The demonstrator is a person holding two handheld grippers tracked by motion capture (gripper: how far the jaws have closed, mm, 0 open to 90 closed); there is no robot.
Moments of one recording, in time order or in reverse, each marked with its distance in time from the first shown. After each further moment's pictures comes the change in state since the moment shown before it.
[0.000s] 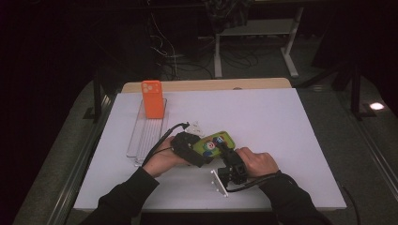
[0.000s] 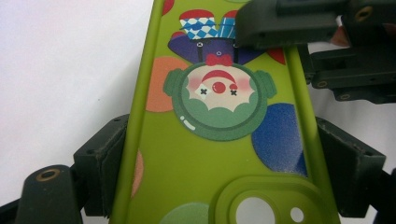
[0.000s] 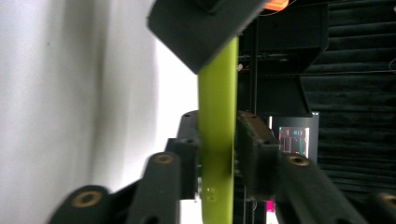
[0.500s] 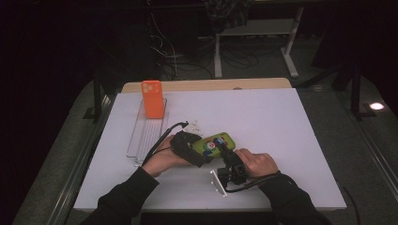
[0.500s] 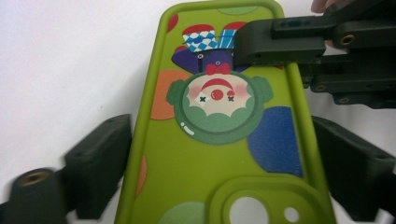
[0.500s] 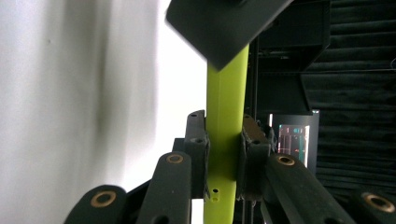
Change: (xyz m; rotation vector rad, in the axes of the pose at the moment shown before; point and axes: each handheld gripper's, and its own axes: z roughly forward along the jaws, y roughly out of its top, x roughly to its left) left arm 0.000 0.000 -0.002 -0.050 -0.020 -0.011; right arm -0.001 0.002 0.000 0.018 0.010 -0.009
